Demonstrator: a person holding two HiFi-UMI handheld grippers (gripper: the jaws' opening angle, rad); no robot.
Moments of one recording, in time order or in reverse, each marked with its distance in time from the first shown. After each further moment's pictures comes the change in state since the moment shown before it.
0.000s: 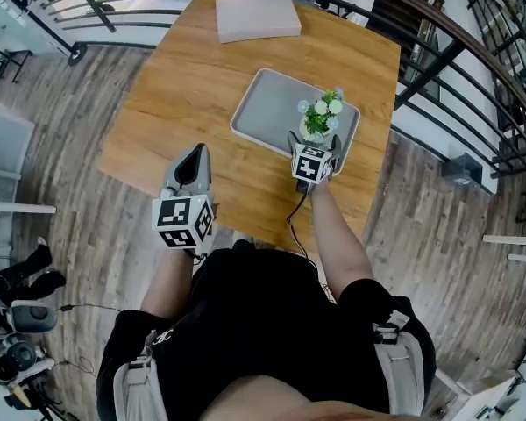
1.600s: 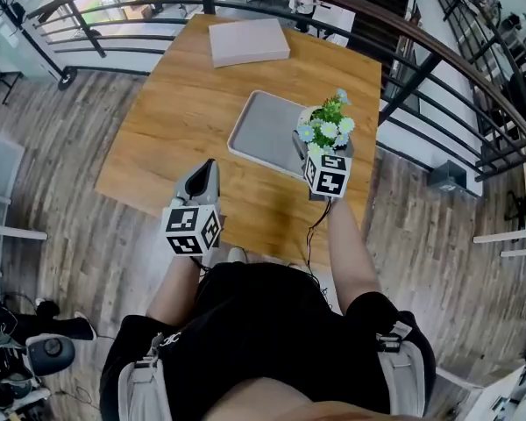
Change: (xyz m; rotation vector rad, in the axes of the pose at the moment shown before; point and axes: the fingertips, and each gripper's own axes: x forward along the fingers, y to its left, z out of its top) left arm -0.011 -0.005 0.002 -0.075 -0.034 -0.108; right arm -0.104 0.006 0.128 -0.069 -0.244 0.120
